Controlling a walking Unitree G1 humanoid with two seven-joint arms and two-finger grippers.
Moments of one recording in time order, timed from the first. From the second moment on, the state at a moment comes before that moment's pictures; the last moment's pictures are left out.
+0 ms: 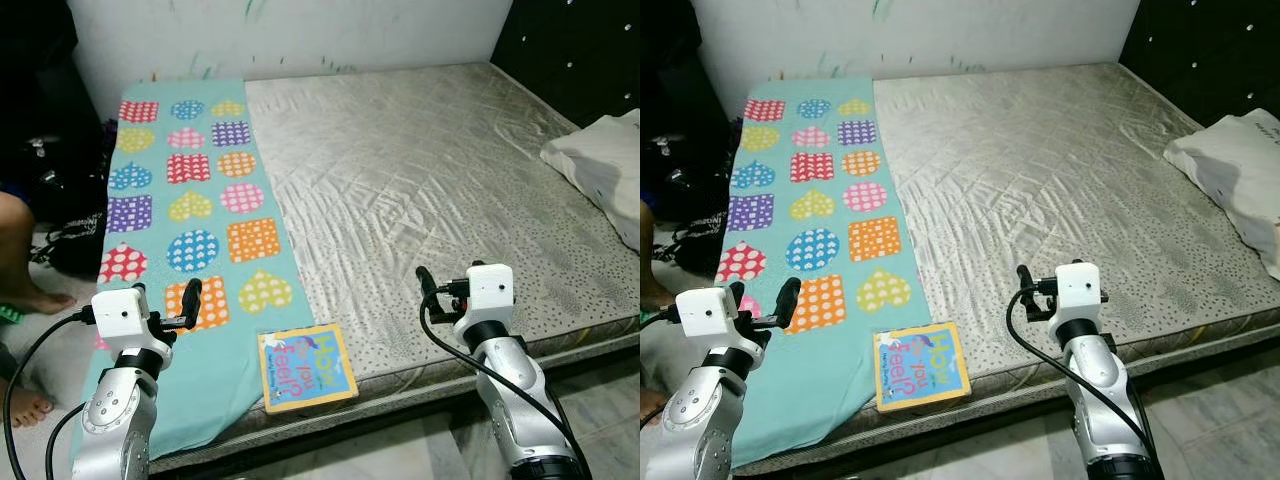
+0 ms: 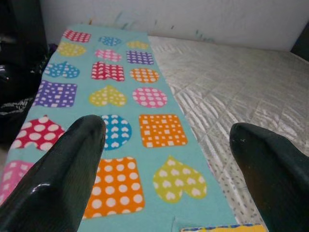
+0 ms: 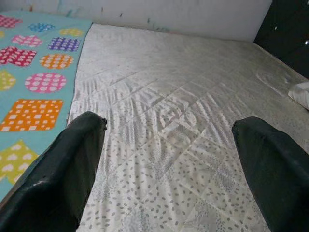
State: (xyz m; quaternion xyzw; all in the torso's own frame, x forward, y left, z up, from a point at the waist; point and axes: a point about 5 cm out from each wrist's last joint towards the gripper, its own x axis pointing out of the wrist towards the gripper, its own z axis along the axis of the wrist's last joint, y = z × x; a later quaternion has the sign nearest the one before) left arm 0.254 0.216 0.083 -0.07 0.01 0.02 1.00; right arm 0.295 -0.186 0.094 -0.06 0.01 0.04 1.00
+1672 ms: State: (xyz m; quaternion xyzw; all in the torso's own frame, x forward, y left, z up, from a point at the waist) left arm 0.258 0.214 0.090 -0.08 -0.01 0.03 1.00; right arm 0.302 -0.173 0.103 -0.07 0.00 0.08 0.99
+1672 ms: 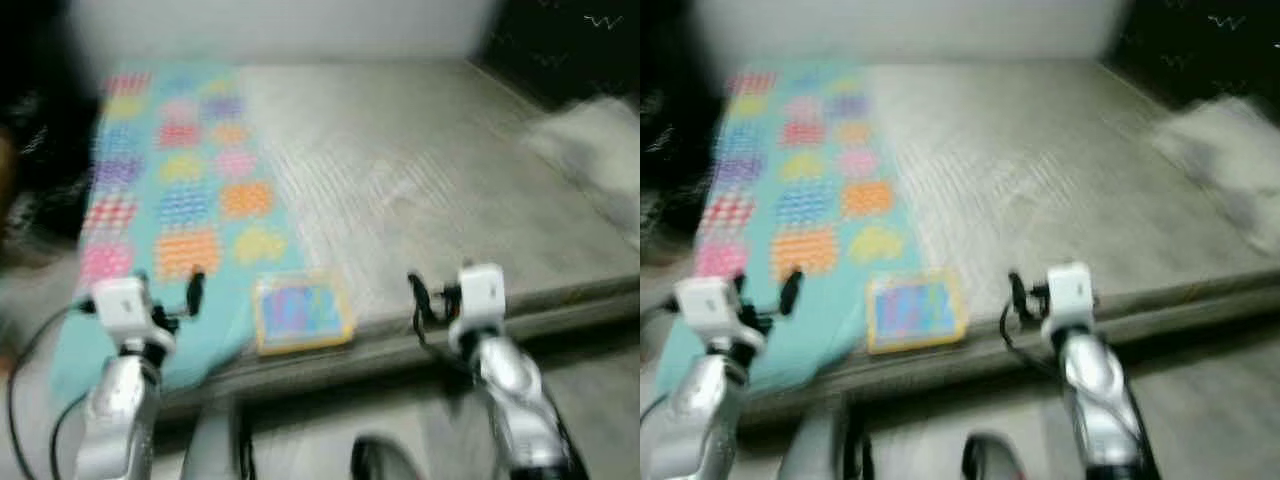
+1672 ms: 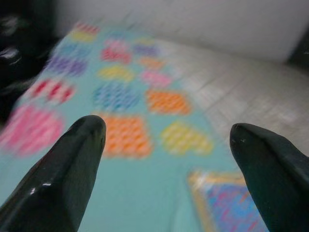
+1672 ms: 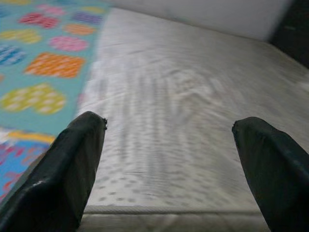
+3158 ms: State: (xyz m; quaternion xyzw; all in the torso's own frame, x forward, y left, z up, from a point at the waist) left arm 0.258 0.221 0.088 -0.09 0.00 0.03 1.00; right arm 0.307 -0.162 0.108 -0.08 -0.01 0.09 0.99
